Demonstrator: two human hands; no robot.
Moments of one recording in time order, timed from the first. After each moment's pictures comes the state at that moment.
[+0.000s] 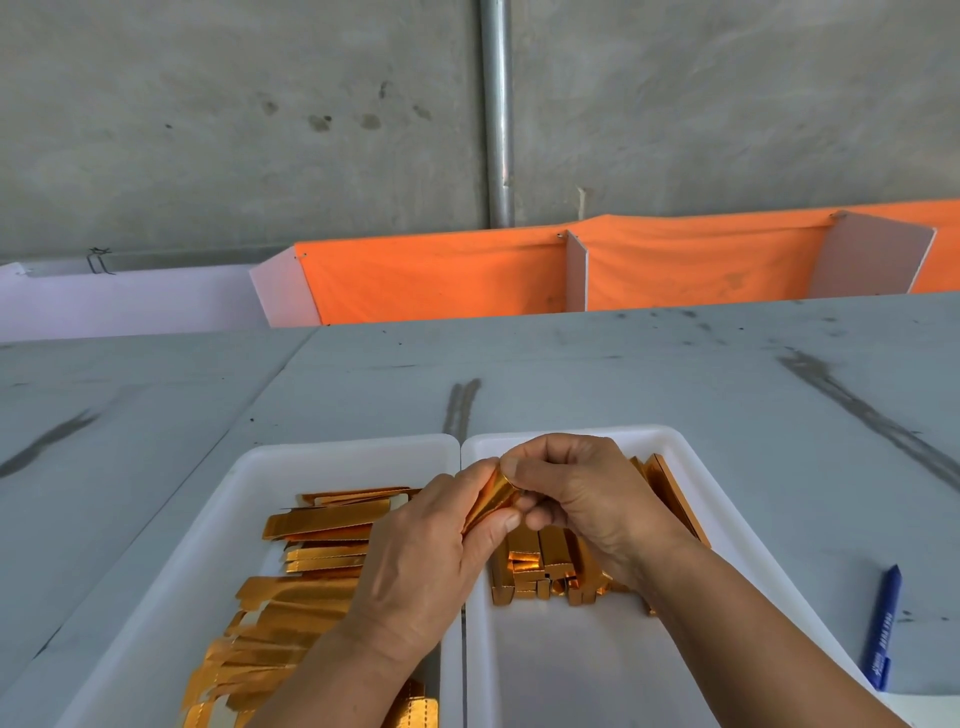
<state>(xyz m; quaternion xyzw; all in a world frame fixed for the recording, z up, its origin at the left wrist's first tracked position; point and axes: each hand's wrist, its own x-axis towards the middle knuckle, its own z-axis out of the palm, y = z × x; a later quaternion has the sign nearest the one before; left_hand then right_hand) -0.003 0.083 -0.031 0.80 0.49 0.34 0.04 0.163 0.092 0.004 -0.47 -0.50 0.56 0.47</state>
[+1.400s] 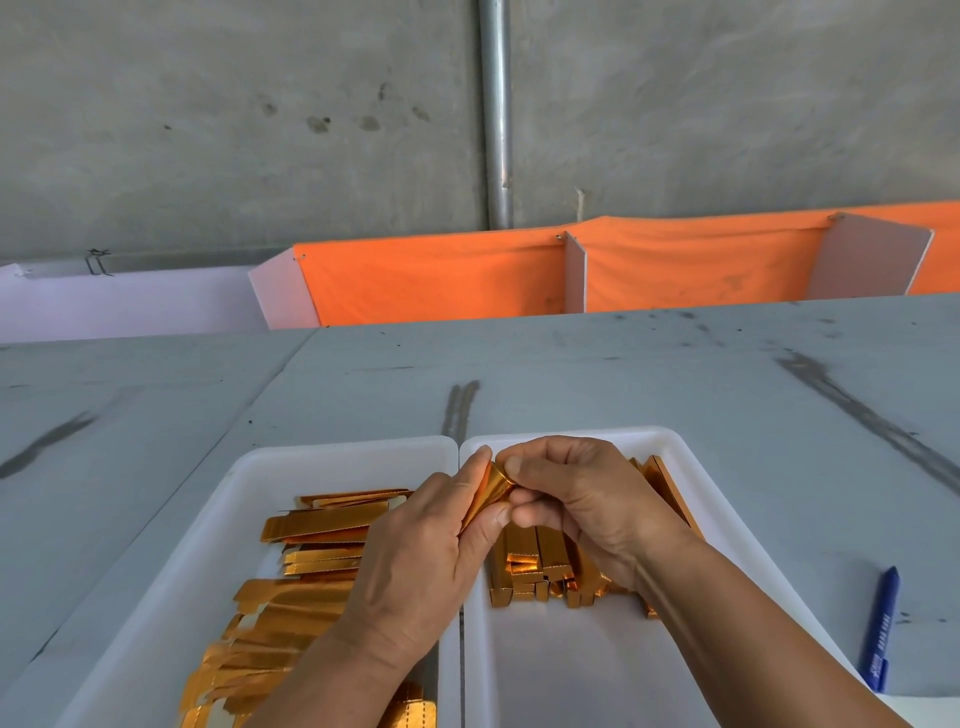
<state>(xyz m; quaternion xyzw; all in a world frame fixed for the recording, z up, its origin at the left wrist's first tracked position) -0.003 0.076 -0.022 0.81 0.48 0.34 0.01 0.165 0.090 0.008 -0.44 -0.44 0.62 0.48</state>
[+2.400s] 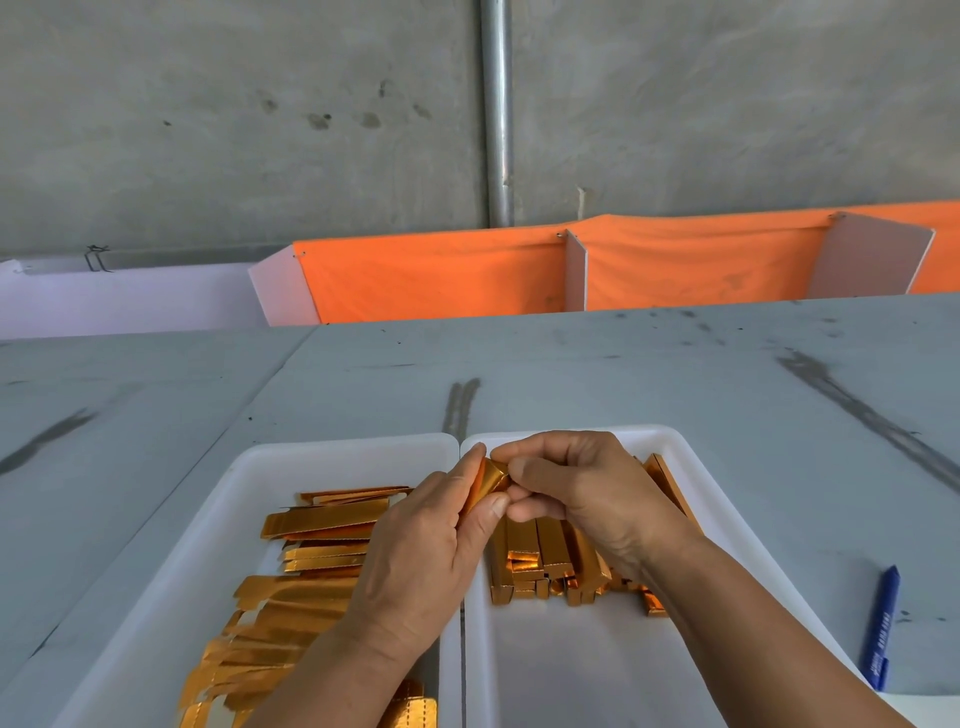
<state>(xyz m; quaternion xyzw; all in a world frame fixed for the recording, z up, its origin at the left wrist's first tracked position) -0.002 0.081 -0.028 0.79 0.47 0.39 0.07 0.167 0.090 0.006 -0.44 -0.51 0.57 0.46</state>
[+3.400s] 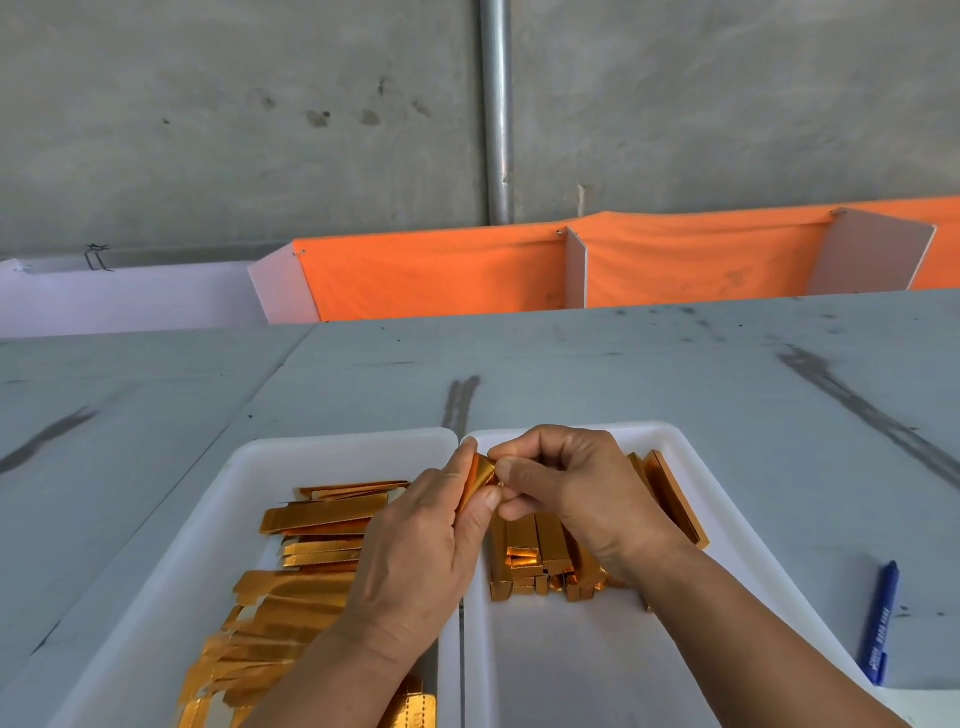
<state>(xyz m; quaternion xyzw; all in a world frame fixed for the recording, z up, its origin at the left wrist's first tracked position) 0.001 0.078 -0.027 0.78 0.49 0.39 0.03 0.162 0.087 0.004 -0.44 -0.57 0.50 0.48</state>
